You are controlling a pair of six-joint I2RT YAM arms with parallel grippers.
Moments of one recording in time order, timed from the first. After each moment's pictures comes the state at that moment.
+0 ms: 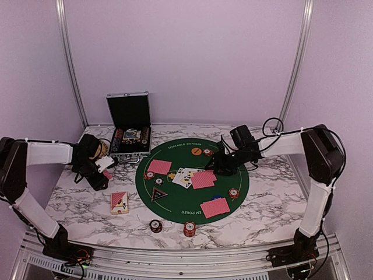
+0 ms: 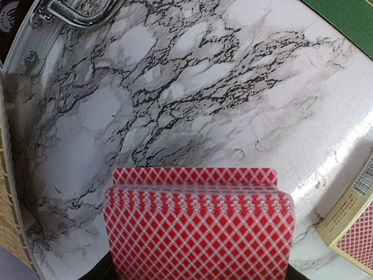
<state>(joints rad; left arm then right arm) -0.23 1.55 0.85 -0.53 -0.02 0.57 0.46 1.91 1.18 -0.22 -0.54 0.59</state>
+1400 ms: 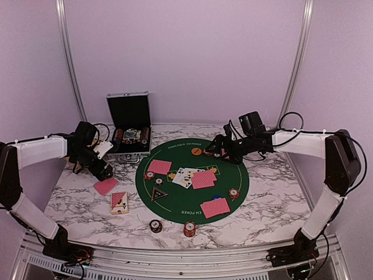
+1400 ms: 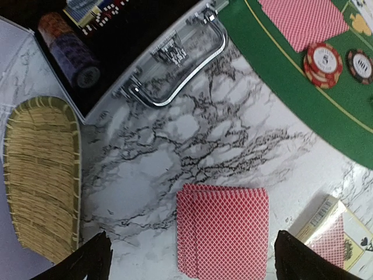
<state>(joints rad) -0.23 1.48 0.94 -0.55 0.04 0.48 0.46 1.71 1.18 -0.24 -0.47 0.60</state>
